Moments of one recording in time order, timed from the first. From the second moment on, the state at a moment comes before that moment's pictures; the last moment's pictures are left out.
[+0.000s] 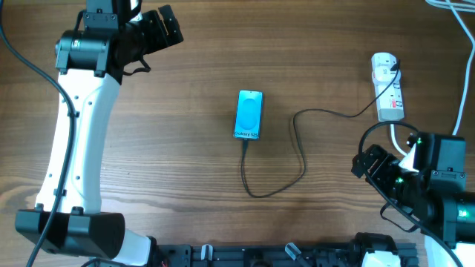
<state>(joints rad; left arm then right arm) -0.11 1.67 1.82 -0.96 0.07 -0.40 -0.11 0.82 1.03 -1.35 -0.12 0.56</state>
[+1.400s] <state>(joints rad) -0.11 1.67 1.82 -0.96 0.07 -0.40 -0.11 0.71 0.79 -0.85 -0.36 0.16</state>
